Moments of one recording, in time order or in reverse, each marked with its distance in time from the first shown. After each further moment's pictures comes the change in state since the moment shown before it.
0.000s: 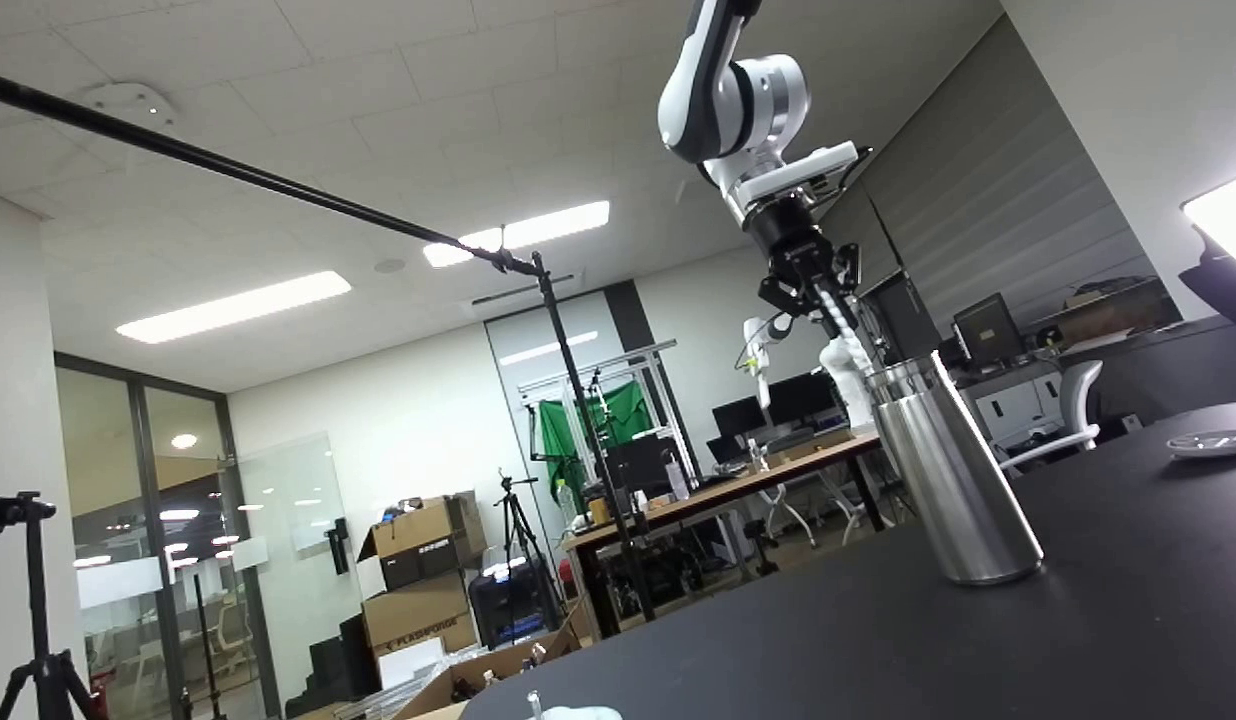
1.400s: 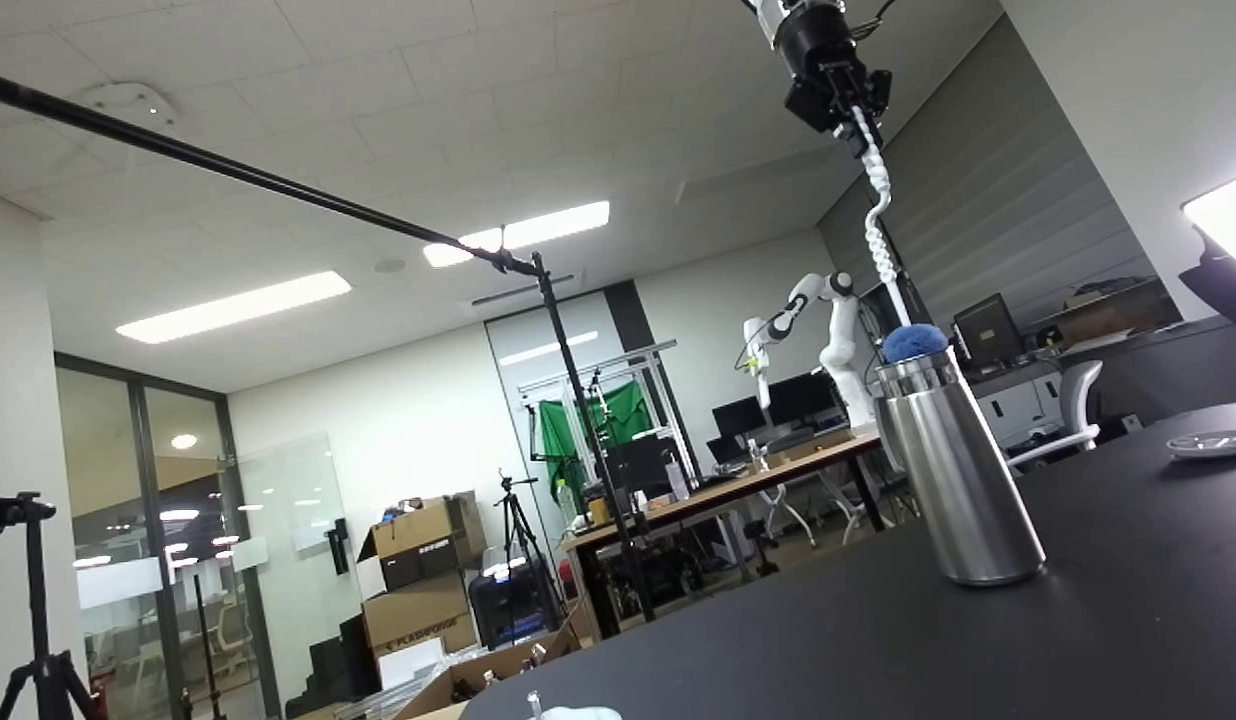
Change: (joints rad) arm -0.134 -0.362 -0.028 -0.082 0.106 -0.192 -0.366
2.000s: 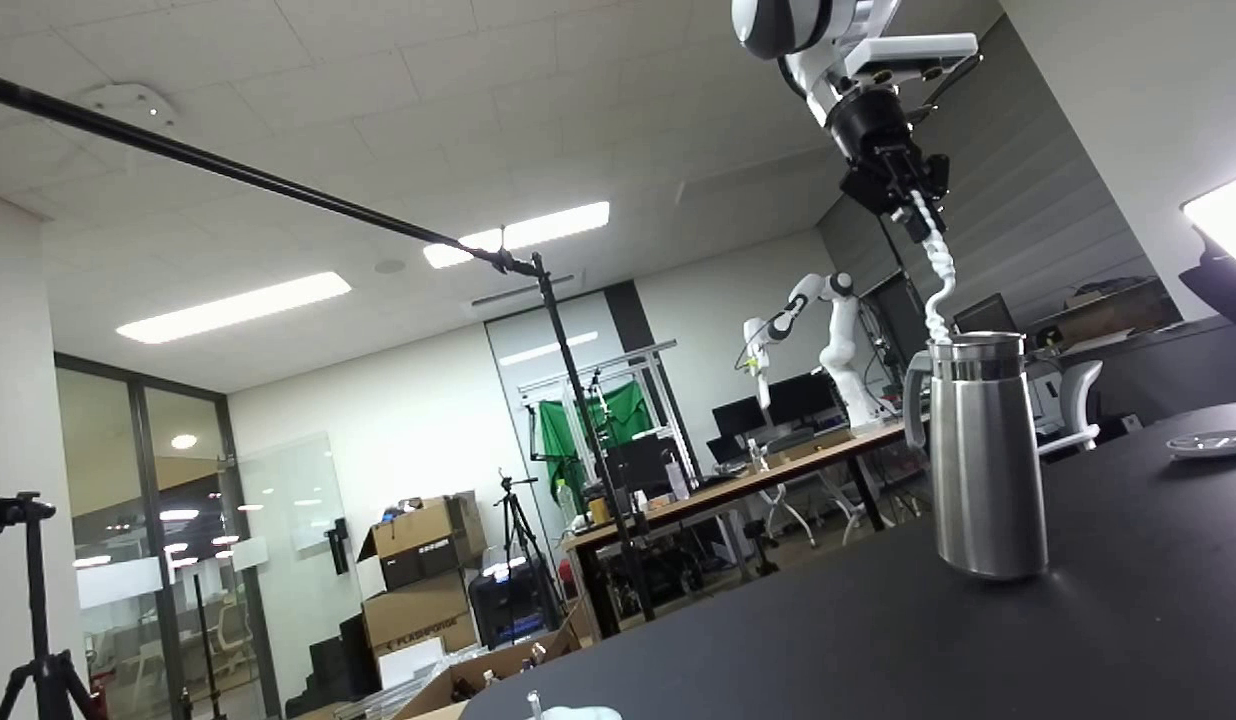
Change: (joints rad) arm -0.017 0.064 -0.018 -0.200 0.018 0.167 -0.071
